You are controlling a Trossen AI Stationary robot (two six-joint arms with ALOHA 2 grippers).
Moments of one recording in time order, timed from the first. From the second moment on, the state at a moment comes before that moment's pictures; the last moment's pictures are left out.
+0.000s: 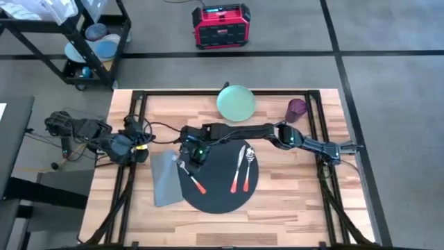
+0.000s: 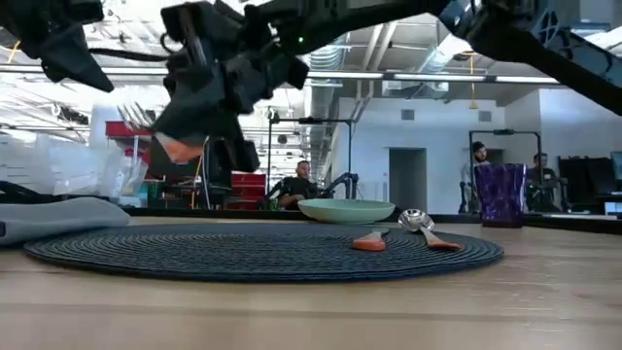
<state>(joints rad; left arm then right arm) -0.38 0.44 0.70 -1.15 -0.67 -0.73 -0.05 2.55 2.34 -0.74 -0.74 0.54</state>
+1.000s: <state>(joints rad) -0.38 0.44 0.70 -1.08 -0.60 -0.83 -0.18 2.54 2.33 -0.84 -0.81 0.36</state>
